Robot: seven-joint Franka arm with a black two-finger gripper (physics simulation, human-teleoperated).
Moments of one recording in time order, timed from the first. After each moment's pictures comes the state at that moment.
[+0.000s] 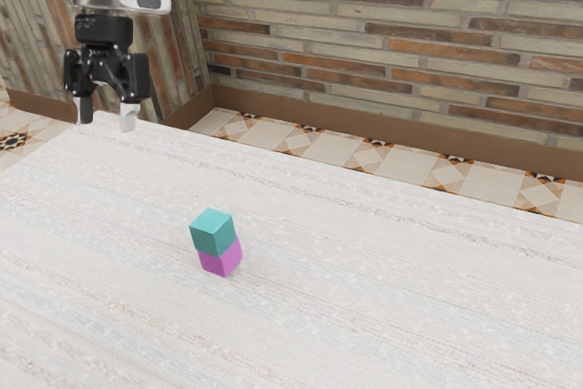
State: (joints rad) arm -0.05 -0.01 0.06 -1.44 -0.09 1.00 0.02
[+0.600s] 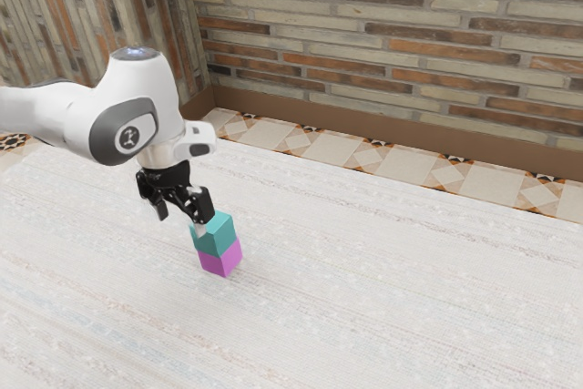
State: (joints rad) arm 0.02 -0.12 -0.07 -2.26 0.02 2.15 -0.01
